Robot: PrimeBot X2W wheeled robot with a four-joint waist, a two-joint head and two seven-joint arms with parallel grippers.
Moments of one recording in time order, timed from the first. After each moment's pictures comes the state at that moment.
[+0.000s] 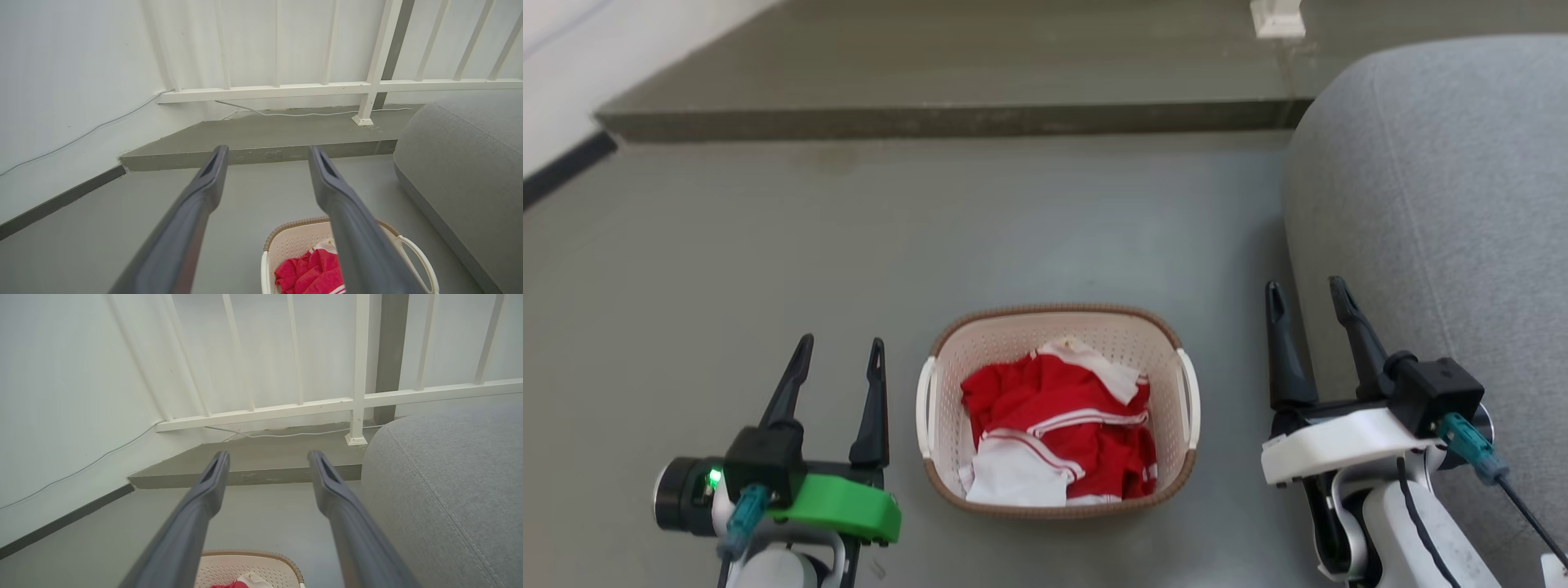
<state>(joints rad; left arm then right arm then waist) -0.03 0.05 -0.25 0.06 -0.18 0.04 -0.25 -0.03 -0.04 0.25 0.02 0.22 -0.12 -0.25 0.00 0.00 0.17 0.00</state>
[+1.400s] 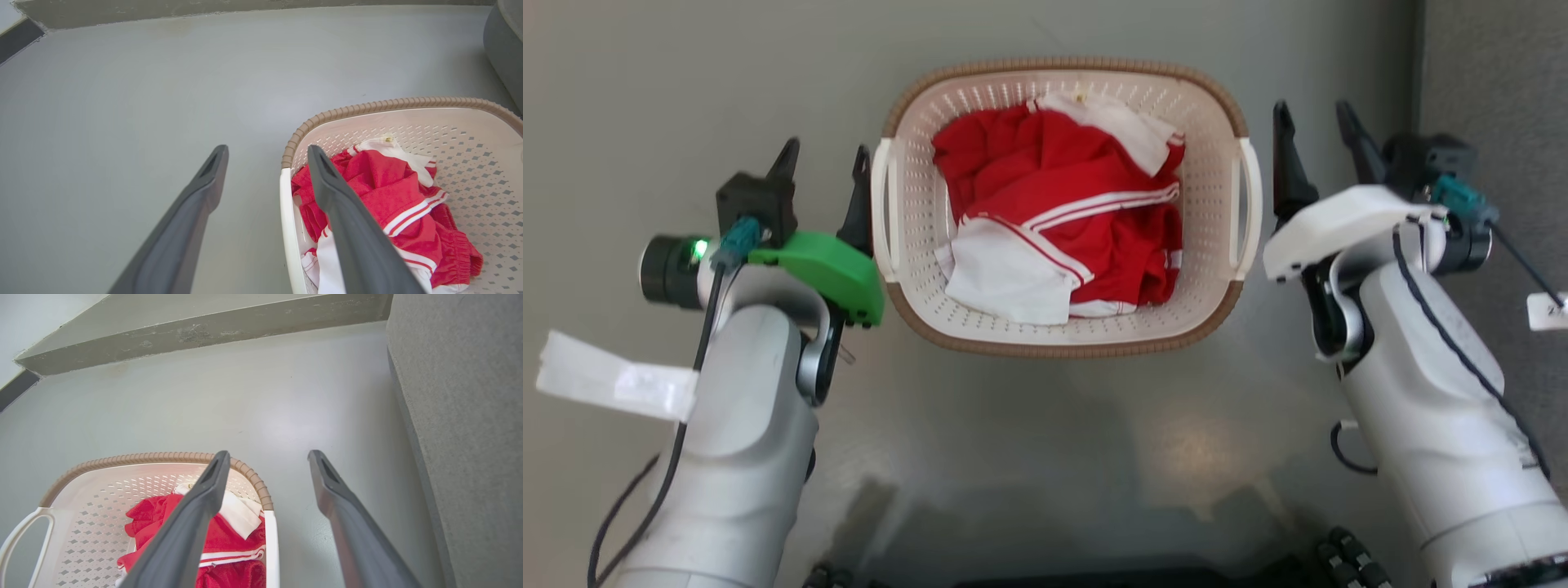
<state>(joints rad) -0.67 0.03 -0.28 0.67 -0.23 -0.03 -0.22 -0.61 -0.06 0.24 0.61 0.31 -0.08 -0.25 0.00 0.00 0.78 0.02</state>
